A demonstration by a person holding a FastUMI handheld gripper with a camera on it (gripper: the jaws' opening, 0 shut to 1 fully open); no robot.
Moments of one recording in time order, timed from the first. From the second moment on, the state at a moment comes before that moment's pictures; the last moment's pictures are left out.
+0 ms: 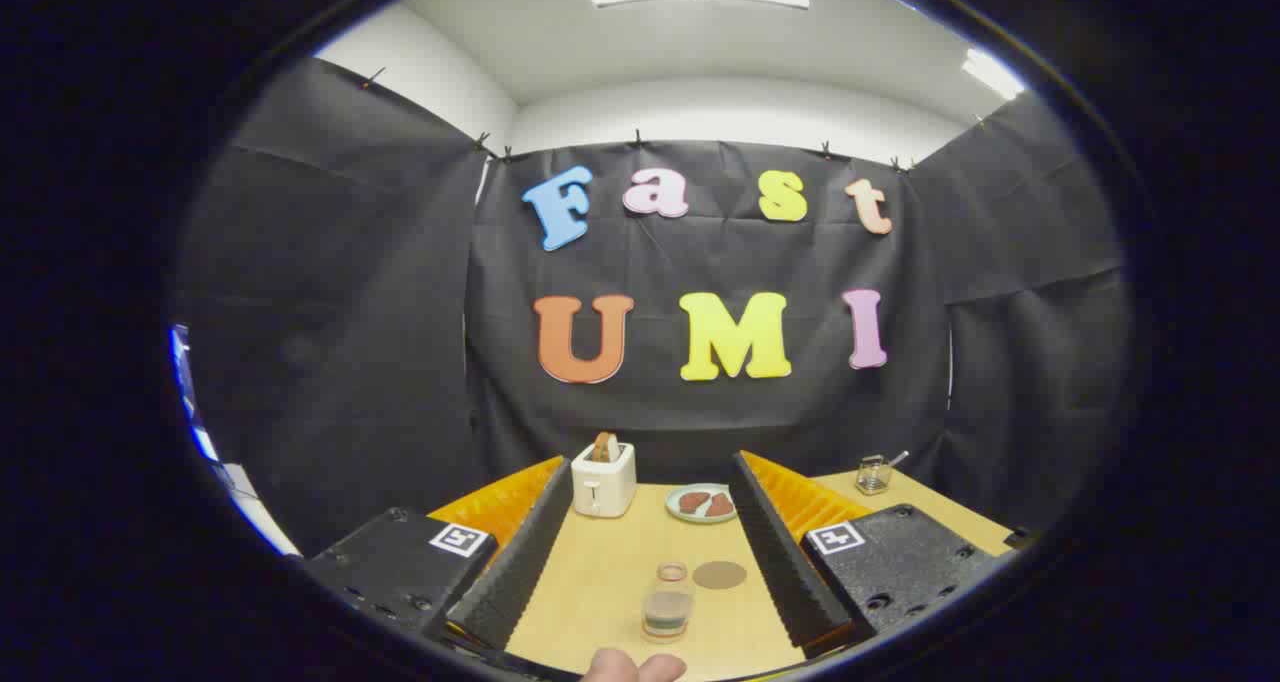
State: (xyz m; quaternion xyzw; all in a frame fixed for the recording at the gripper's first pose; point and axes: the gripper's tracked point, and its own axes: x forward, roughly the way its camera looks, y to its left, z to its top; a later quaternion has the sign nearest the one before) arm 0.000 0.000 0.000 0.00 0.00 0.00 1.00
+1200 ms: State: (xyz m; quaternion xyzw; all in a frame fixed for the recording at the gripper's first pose) arm 0.006 0.019 -0.003 0.01 0.01 0.00 1.00
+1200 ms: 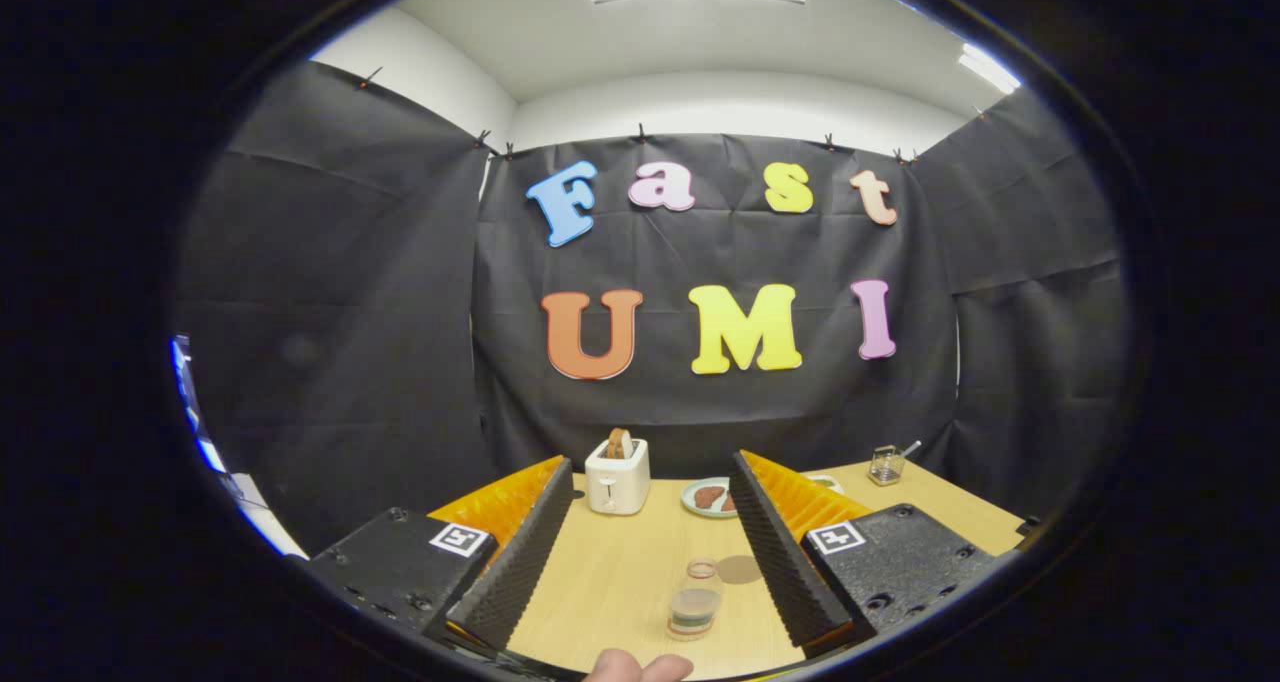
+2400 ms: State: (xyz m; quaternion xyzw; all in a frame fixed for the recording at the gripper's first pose) arm 0.018 -0.013 -0.210 0.01 0.04 -0.08 1.00
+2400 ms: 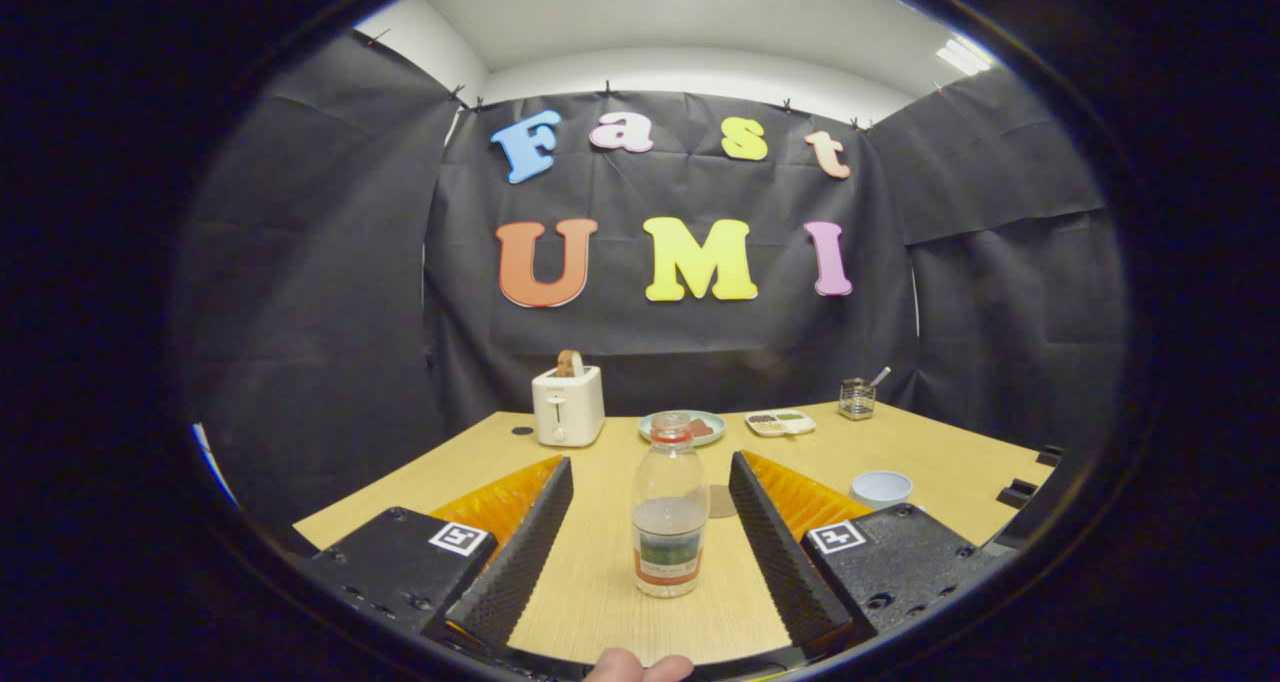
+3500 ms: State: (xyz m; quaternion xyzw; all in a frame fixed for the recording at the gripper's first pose) arm 0.091 -0.033 -0.324 -0.05 0.12 -0.08 0.99
